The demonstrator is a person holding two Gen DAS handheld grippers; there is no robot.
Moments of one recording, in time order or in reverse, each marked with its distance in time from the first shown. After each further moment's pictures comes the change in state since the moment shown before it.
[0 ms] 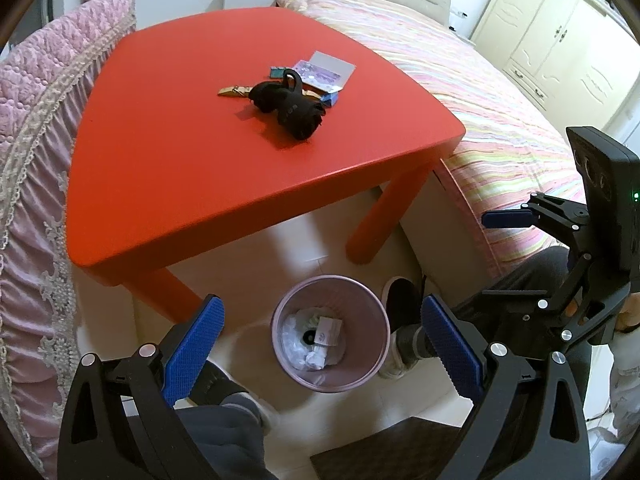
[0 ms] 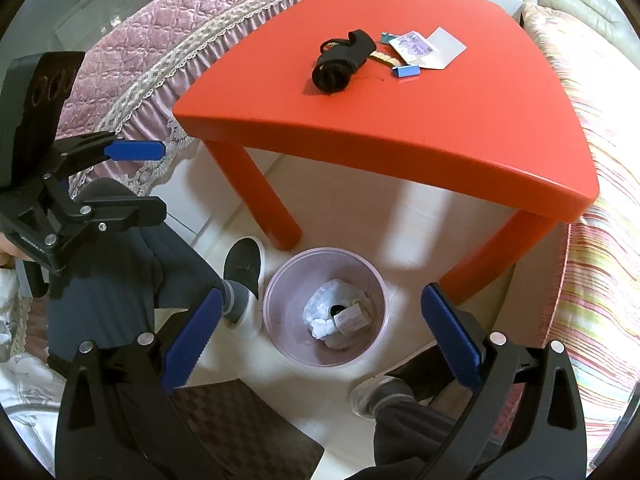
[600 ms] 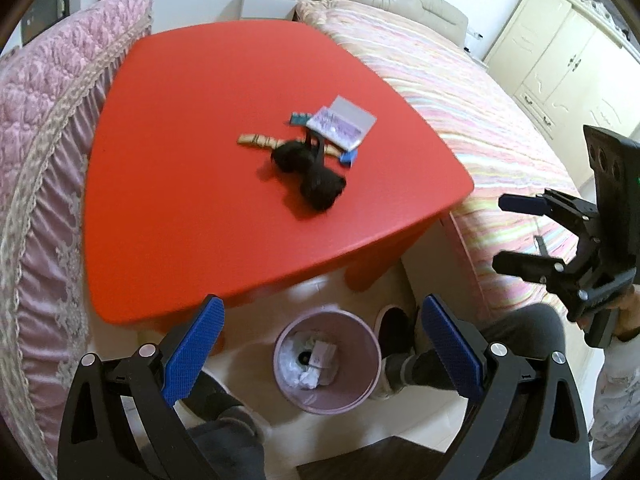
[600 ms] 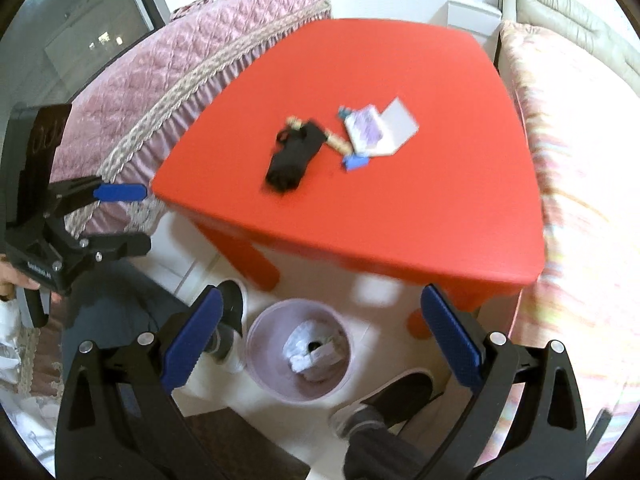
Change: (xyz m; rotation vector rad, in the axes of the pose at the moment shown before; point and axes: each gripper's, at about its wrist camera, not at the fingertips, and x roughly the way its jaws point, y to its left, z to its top) left arm -0.018 0.019 0.062 -0.084 -0.021 -0.018; right arm -0.047 -0.037 0.086 0.021 -0.070 -0.061
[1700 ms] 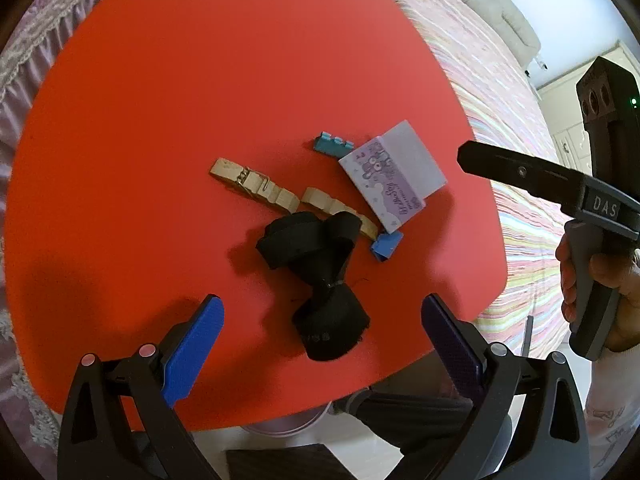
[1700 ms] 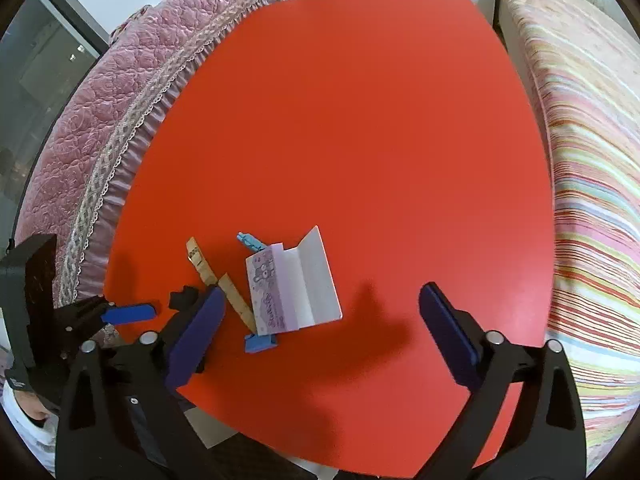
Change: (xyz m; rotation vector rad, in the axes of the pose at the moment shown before) left arm 0.106 0.032 0.101 -0.306 0.200 -0.052; right arm 0.112 -0.104 0.167 0.130 0.168 0.084
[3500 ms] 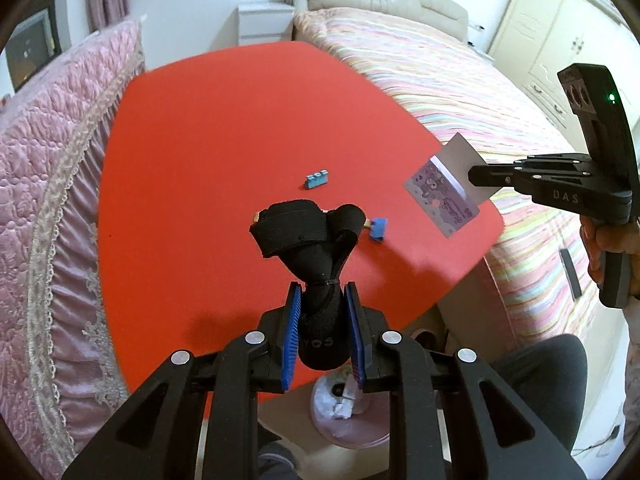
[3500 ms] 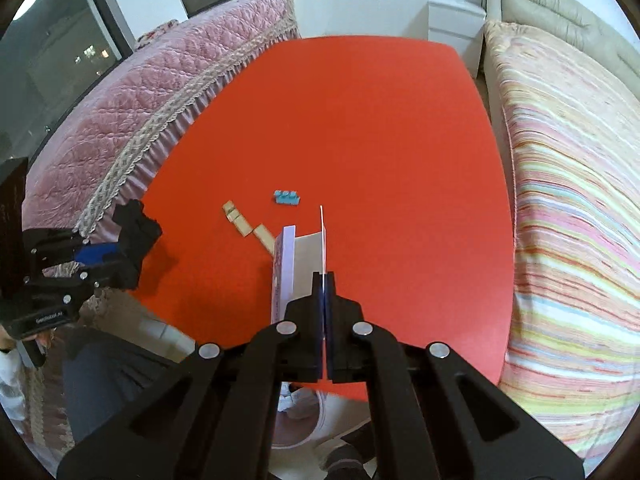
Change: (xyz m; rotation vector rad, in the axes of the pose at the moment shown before) left arm -0.088 -0.022 -0.063 0.400 -0.237 0.143; right arm -0.075 0.045 -0.103 -0.080 -0.199 -0.093
